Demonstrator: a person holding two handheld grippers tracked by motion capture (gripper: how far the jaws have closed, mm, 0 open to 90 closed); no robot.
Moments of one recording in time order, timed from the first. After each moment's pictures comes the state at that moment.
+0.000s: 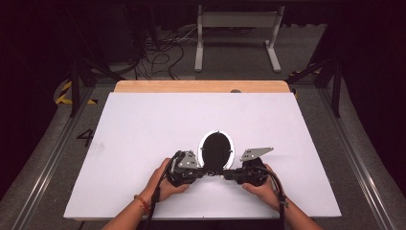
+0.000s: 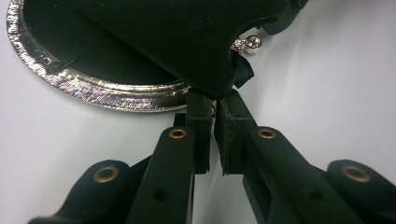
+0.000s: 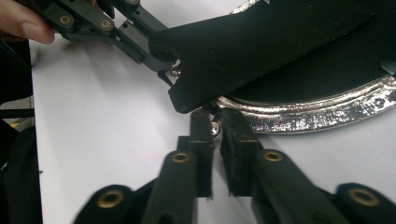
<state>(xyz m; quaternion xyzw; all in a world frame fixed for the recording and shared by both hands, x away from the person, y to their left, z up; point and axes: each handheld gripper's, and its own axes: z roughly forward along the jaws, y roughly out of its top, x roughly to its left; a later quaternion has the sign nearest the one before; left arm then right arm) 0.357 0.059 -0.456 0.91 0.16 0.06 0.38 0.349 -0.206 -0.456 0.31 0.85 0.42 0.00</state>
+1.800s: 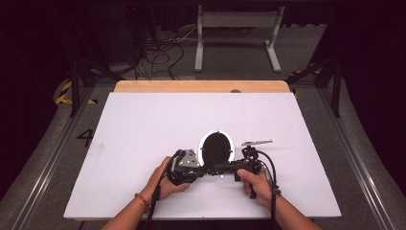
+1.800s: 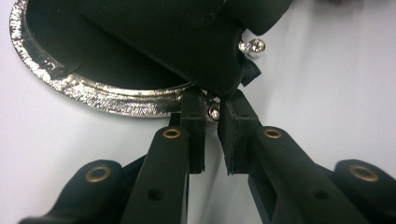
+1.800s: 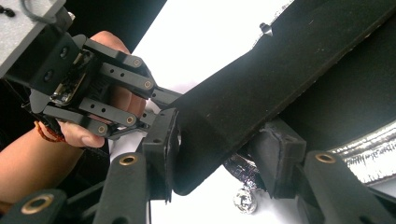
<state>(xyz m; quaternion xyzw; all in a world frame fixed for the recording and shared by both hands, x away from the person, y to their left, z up) 0.362 0.061 -0.456 0.91 0.16 0.06 0.38 0.381 -0.202 -0.471 0.43 0.73 0.51 -0.17</state>
